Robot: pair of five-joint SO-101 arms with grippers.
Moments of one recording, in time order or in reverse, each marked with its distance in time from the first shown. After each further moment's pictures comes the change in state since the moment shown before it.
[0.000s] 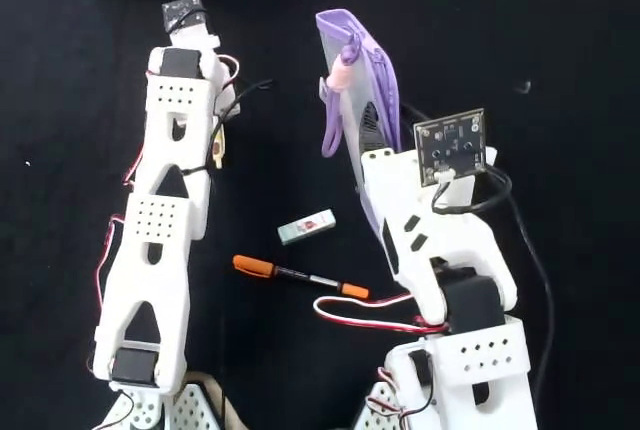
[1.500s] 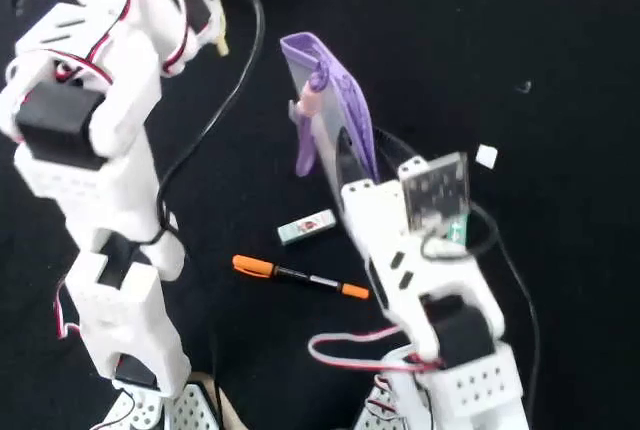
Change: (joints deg) left arm 6.0 -57.1 -1.1 2.9 11.1; right arm -7.6 -15.7 11.0 -1.0 -2.1
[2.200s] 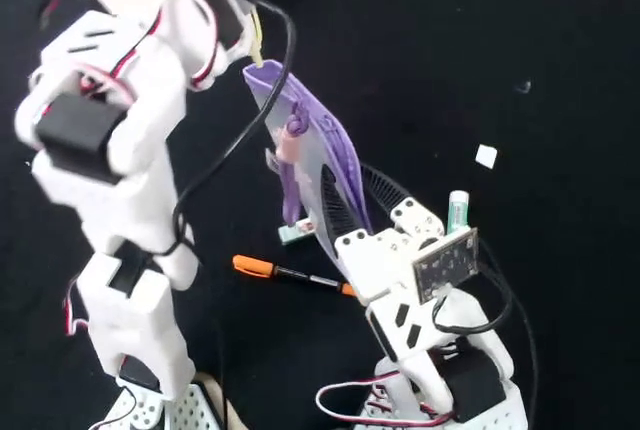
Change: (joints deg) left arm 6.7 1.4 -0.1 -1.3 2.4; right arm -7.0 -18.2 4.6 9.2 -0.4
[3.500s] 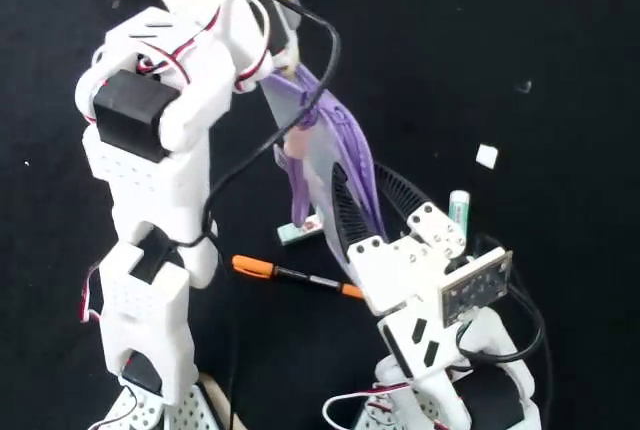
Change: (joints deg) left arm 5.4 4.5 0.0 1.9 0.0; right arm 0.1 0.0 -7.3 2.5 0.0
